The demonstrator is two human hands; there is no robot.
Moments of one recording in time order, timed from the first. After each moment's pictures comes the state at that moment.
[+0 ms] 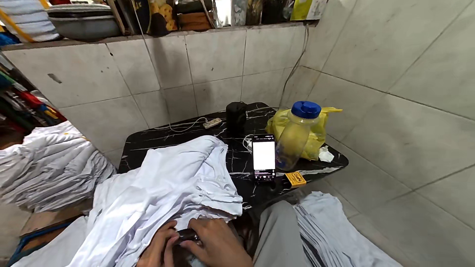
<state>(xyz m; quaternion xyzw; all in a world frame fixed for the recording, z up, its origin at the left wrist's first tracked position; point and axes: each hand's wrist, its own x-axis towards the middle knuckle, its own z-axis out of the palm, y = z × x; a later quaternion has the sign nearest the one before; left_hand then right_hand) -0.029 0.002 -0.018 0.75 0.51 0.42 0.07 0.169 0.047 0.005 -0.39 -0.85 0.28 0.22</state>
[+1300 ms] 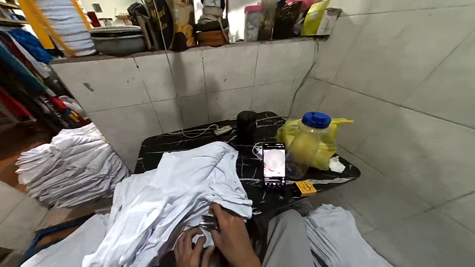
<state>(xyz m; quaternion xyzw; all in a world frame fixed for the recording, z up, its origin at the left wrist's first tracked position) 0.012 -0.010 -0.060 0.73 0.58 0.35 0.08 0.162 0.047 -0.008 -0.55 -0.77 0.12 0.30</state>
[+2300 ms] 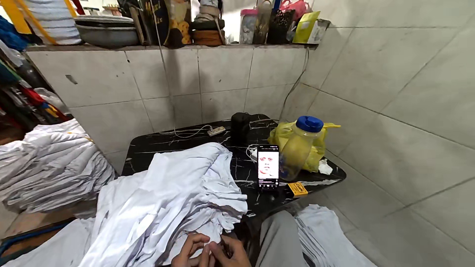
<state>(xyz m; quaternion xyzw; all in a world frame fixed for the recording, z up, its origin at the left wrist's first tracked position) 0.032 -0.012 -0.020 0.58 0.45 0.56 0.39 0.182 0.001 -0.035 -0.47 -0.55 0.53 0.44</state>
